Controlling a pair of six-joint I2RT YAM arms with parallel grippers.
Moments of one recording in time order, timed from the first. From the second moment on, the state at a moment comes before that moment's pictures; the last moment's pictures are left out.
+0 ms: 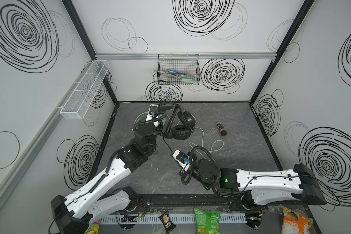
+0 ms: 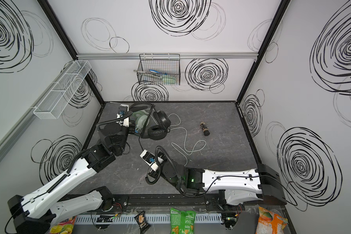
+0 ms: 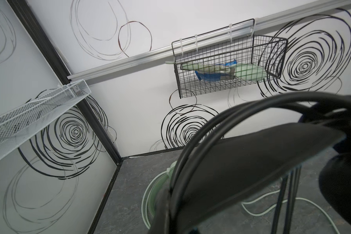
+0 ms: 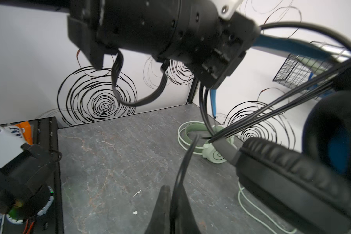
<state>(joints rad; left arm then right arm) -0.71 0.99 0.96 -0.07 -0.79 0.17 1.47 1.22 0.83 0.29 0.56 -0.18</state>
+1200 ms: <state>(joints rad) -1.00 1.04 0.94 0.06 -1.01 0.63 1.33 0.99 0.89 -0.01 0.74 -0.49</state>
